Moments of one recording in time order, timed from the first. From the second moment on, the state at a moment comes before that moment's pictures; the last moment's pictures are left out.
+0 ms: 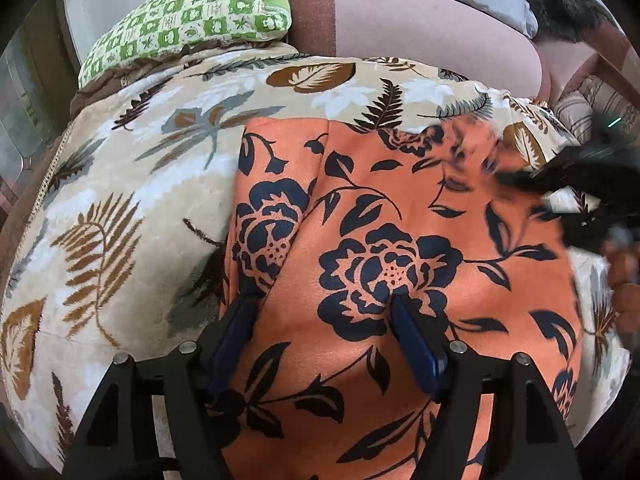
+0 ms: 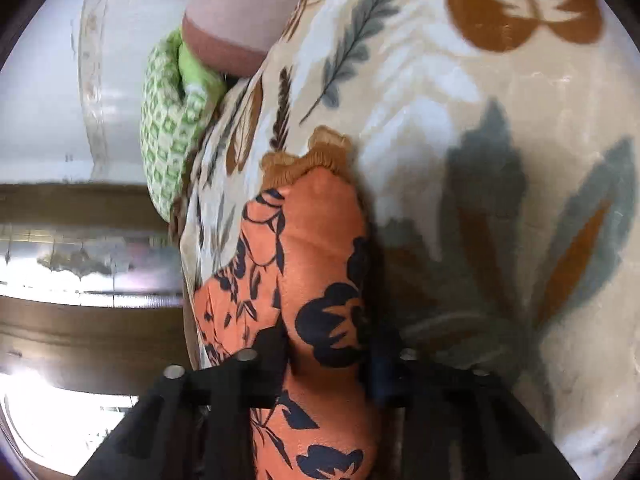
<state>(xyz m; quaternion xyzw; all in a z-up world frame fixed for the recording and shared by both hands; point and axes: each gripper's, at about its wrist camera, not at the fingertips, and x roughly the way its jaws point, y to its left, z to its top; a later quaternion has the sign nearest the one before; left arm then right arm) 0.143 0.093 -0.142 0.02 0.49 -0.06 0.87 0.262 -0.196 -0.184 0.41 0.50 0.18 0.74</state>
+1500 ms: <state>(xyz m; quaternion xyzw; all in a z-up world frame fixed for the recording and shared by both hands) 0.086 0.212 -0.164 -0.28 0.54 -0.15 0.78 0.149 -0.148 -0.126 0.31 0.49 0.26 0.77</state>
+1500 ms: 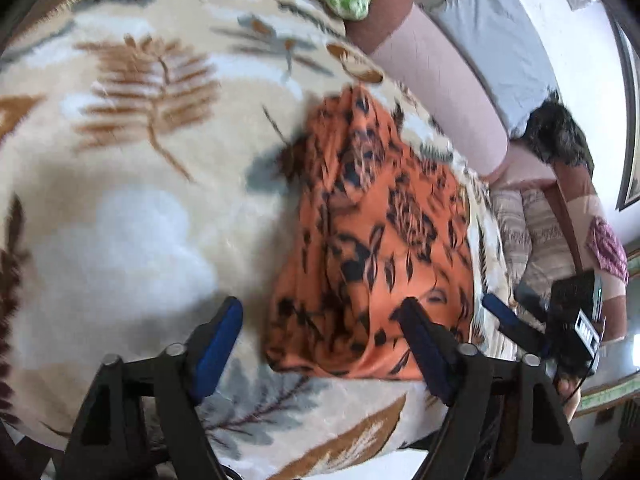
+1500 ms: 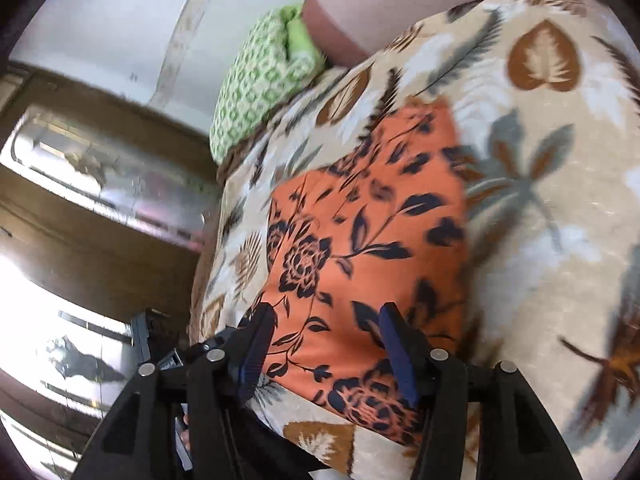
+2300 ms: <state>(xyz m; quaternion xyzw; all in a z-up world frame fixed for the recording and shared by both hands) 0.222 0.187 -0.175 -0.23 0.57 -0.17 0.77 0.160 -0.150 -0.170 0.34 0.53 0.27 0.73</state>
